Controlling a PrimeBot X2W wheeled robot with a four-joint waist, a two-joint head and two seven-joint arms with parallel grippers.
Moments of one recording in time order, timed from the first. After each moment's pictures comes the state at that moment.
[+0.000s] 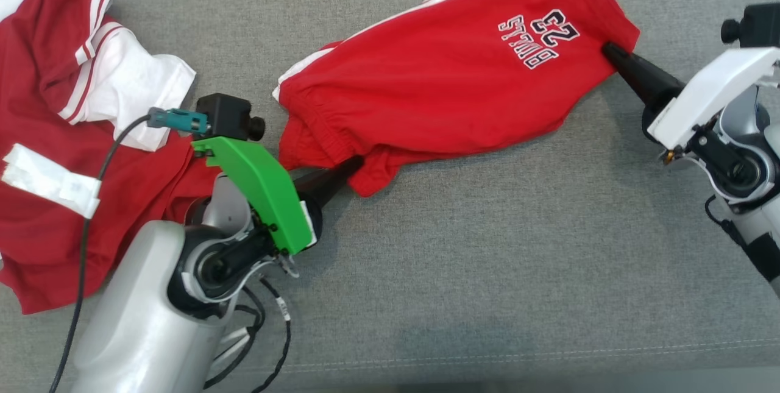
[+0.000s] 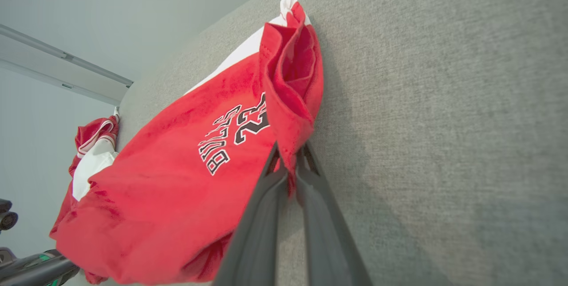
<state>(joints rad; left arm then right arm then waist) -0.45 0.13 -0.42 0.00 -1.09 0.09 0.65 -0.63 -0.51 0.55 0.33 1.19 0.06 0.22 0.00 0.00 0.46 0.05</state>
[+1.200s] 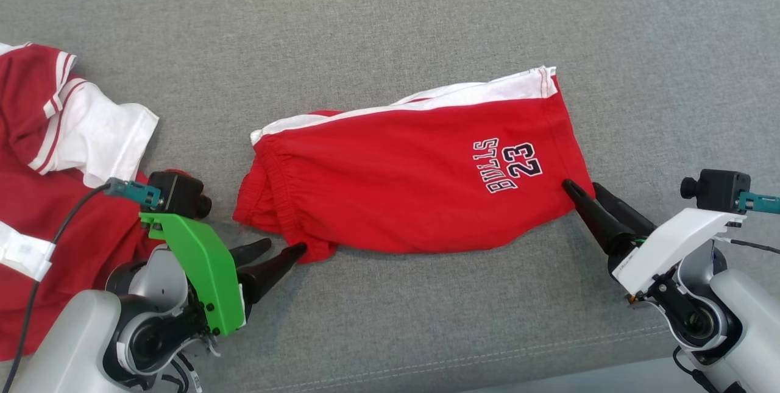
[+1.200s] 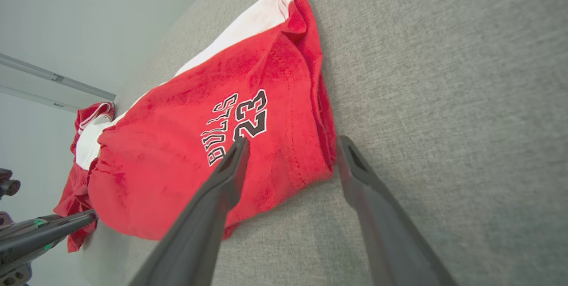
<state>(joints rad) -0.26 0.36 -0.39 -0.08 -1.04 0.02 0.74 -0.20 -0.48 0.56 0.11 1.17 0.01 0.00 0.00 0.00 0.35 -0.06</state>
